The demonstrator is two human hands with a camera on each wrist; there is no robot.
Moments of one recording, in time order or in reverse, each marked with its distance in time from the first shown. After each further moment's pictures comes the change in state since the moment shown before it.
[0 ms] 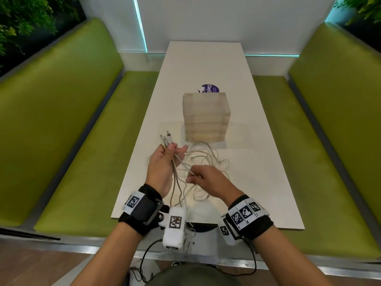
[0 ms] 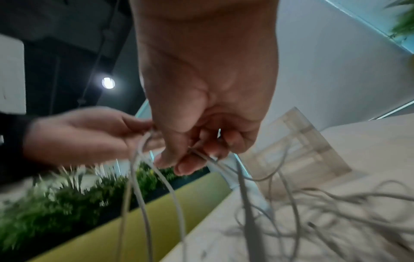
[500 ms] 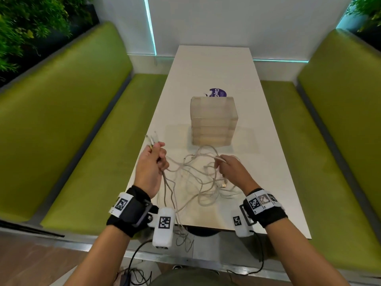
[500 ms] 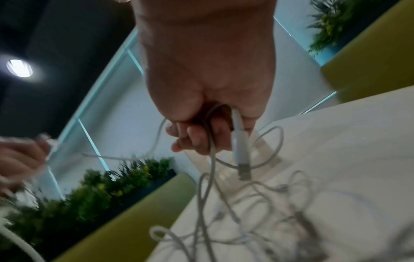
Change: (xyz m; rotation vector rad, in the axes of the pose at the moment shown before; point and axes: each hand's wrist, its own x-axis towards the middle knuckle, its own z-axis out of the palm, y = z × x) left_hand 0.009 0.024 -0.030 -0.015 0.099 0.036; right_hand 0.019 0.040 -0.039 0.180 0.179 0.172
